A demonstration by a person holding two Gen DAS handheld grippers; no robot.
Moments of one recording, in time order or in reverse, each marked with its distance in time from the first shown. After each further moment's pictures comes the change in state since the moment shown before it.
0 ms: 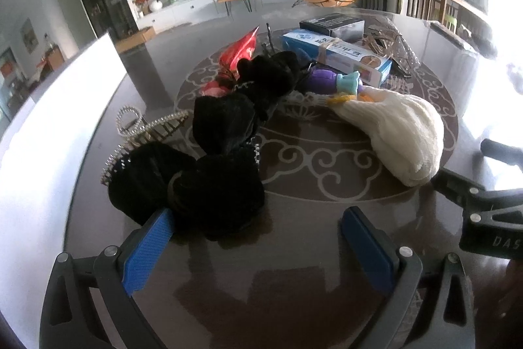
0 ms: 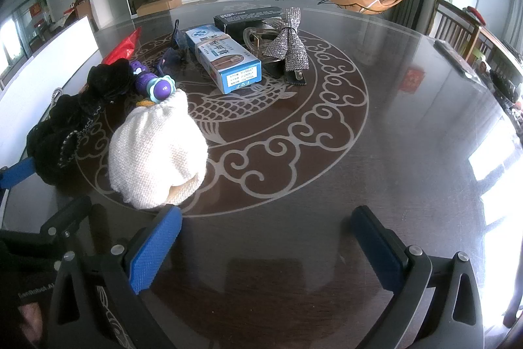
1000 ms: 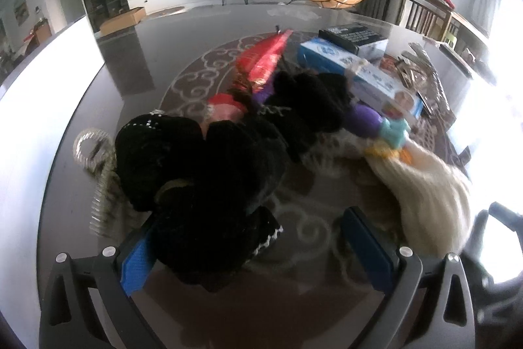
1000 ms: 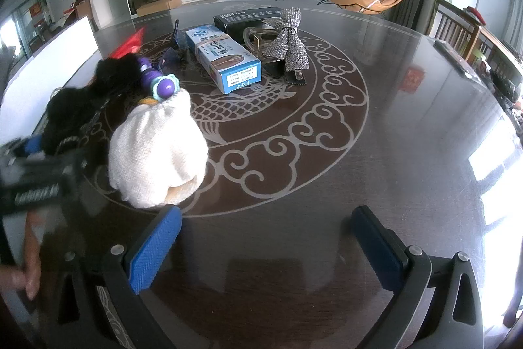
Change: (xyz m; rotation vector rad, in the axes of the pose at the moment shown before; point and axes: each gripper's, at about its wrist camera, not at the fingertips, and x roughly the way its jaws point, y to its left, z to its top) left arm 0.049 0.017 0.053 -0.067 0.033 -0.094; right arm 0.000 0.000 0.000 0.009 -0.001 0.004
